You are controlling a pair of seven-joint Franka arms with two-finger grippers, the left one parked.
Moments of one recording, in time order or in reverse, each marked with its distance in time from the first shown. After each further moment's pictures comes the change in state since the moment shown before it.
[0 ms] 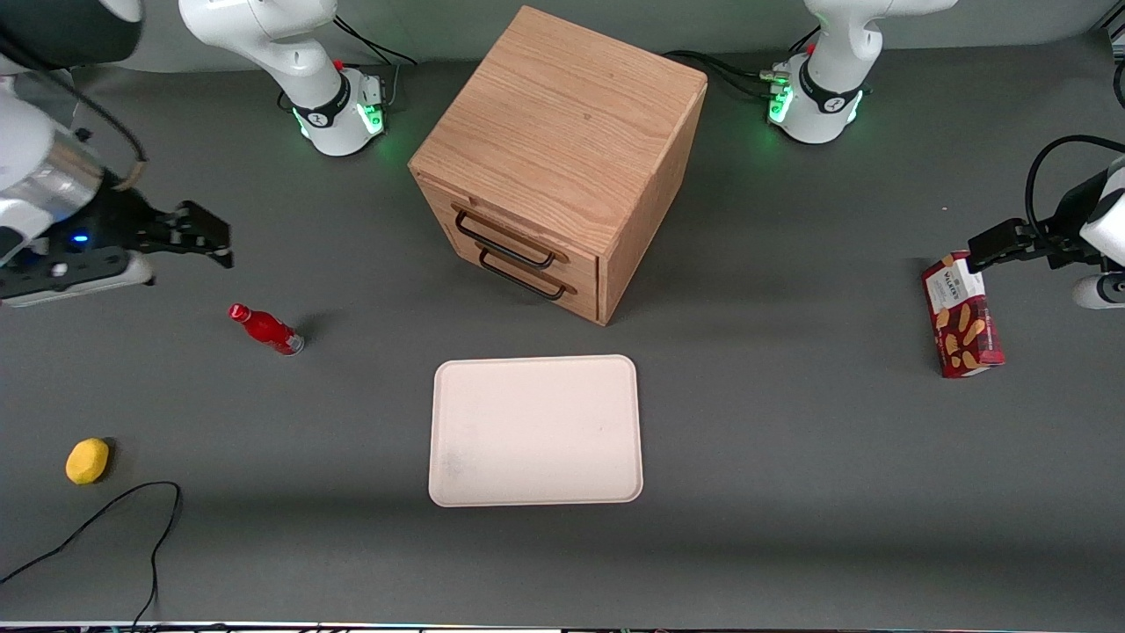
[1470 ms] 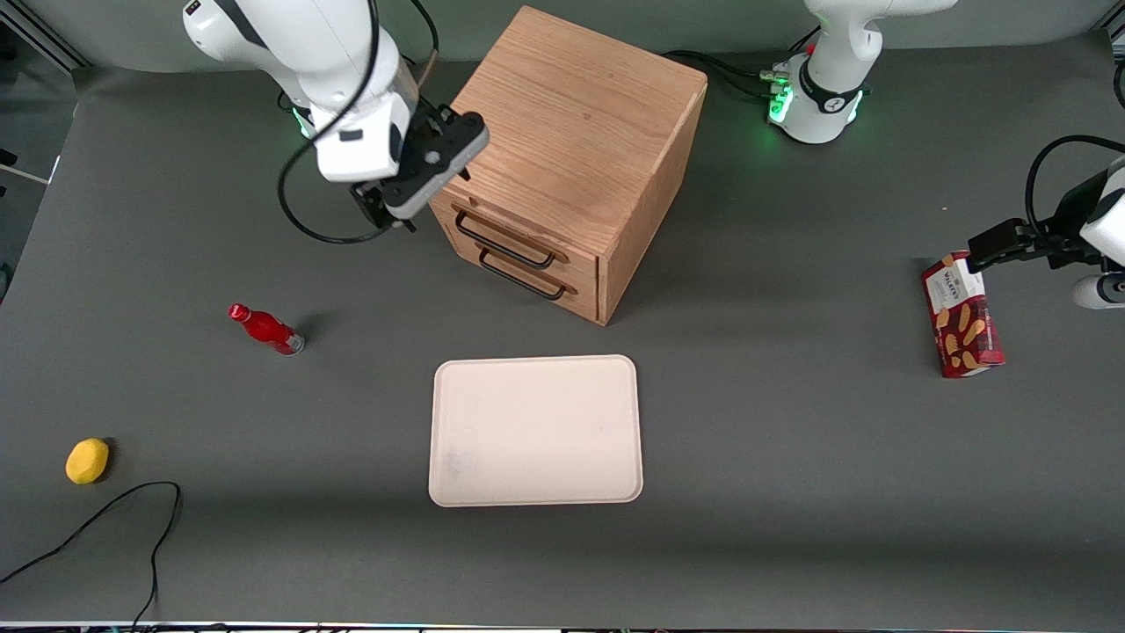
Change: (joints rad) arm 0.424 0.073 0.000 0.001 0.077 0.077 -0.170
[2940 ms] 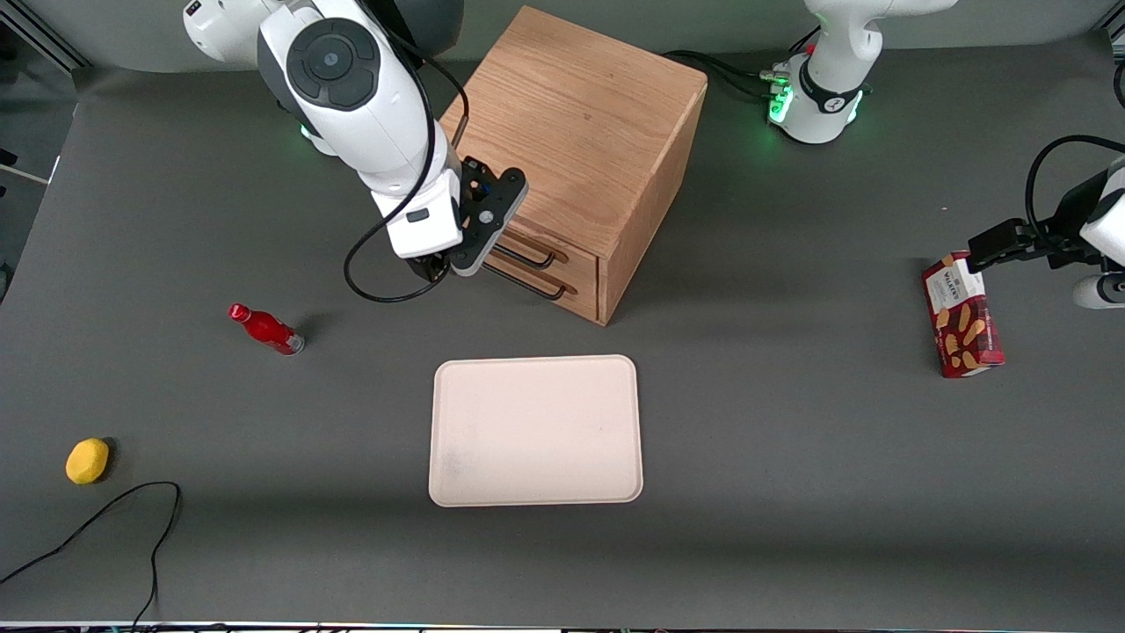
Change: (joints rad) arm 0.019 0.151 -0.038 0.094 0.071 -0.001 -0.194
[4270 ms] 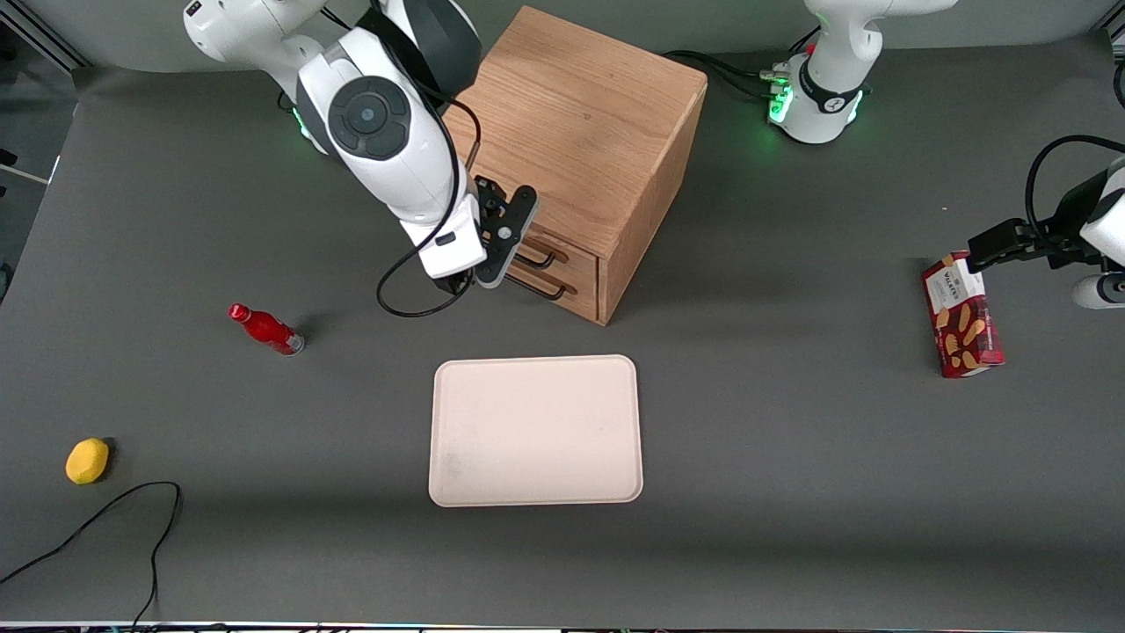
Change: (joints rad) arm 0.013 0.002 0.002 -0.149 0.013 0.122 -0.101
